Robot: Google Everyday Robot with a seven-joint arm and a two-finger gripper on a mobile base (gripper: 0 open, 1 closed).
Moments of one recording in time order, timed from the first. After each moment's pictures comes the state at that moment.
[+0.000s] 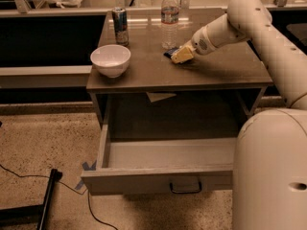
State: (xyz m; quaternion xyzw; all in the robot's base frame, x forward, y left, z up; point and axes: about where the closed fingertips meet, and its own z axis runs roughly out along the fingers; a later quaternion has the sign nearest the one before) arm 0.788 -0.115 0.817 -0.43 0.81 0.19 0.35
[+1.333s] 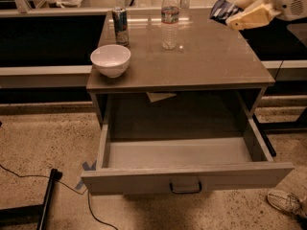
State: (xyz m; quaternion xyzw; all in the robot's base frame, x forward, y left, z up) arm 0.643 -0.214 1.023 -0.52 0.69 0.11 0.49
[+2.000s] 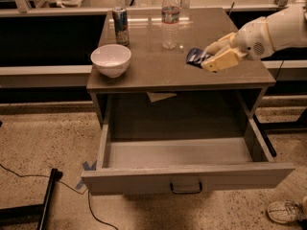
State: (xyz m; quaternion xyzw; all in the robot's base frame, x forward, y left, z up) arm 0.623 -0.172 0.912 -0.53 0.72 0.22 0.40
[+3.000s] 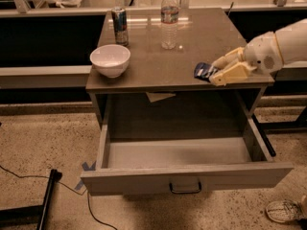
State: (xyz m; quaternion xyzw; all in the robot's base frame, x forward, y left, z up) arm 0.599 -0.185 0.884 -0.52 0.72 0.26 0.37
